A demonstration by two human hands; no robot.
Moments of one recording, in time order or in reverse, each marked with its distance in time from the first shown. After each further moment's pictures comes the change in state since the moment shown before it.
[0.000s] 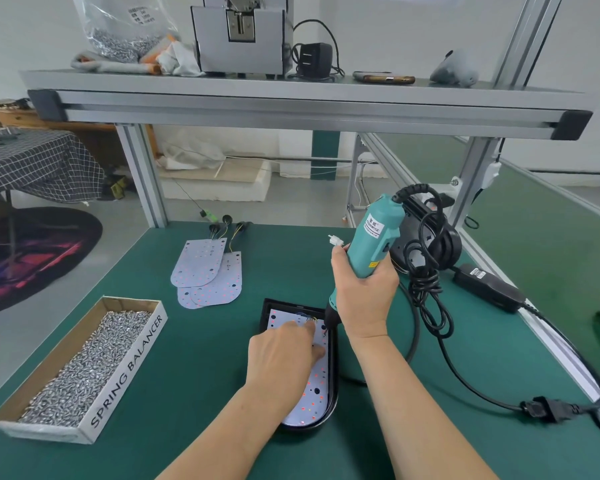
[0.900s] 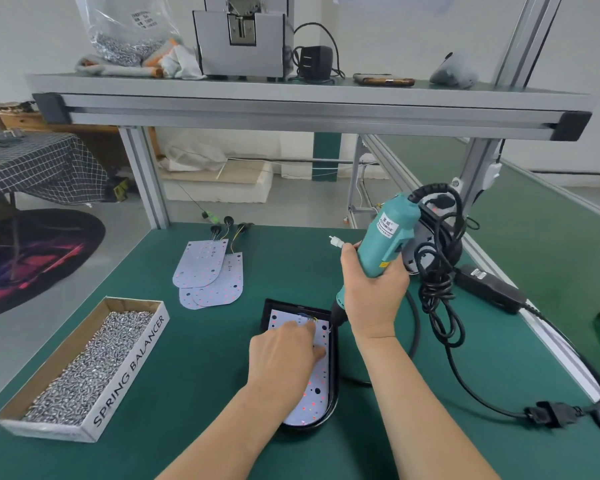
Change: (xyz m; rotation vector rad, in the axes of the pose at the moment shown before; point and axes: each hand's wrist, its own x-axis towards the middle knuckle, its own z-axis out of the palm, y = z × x) left_hand 0.001 0.002 -0.001 0.001 0.023 -0.029; right_hand 0.003 -0.006 -0.006 0.038 0.067 0.004
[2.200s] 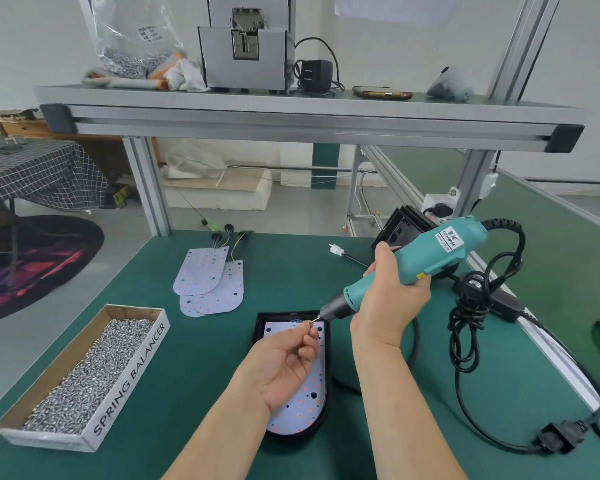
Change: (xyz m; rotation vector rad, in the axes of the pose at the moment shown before) left_hand 0.001 -0.011 -0.010 -2.363 -0.456 -0.691; right_hand 0.003 -0.035 0.003 0.406 0.303 0.306
